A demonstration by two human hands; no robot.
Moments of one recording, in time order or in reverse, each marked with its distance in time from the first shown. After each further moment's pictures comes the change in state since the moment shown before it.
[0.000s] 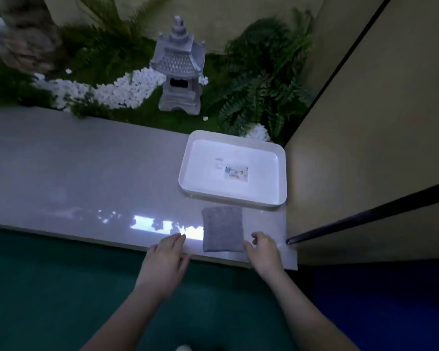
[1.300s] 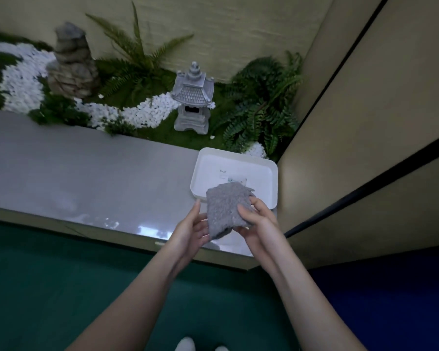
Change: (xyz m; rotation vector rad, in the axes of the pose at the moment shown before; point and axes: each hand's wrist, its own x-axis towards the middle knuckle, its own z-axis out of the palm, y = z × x) left_hand -0.045 0.062 -0.124 -1.878 -0.185 -0.338; right_hand -0.142 -0.107 -0.125 1.451 -0.243 -0.176
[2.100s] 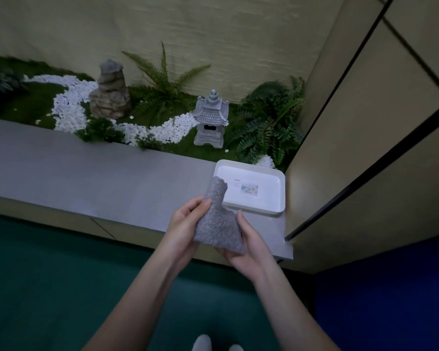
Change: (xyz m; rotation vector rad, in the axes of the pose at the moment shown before) left_hand -0.168 0.061 0.006 0.014 -0.116 0.365; right_hand -0.085 0.021 0.073 0.438 -0.221 0.356
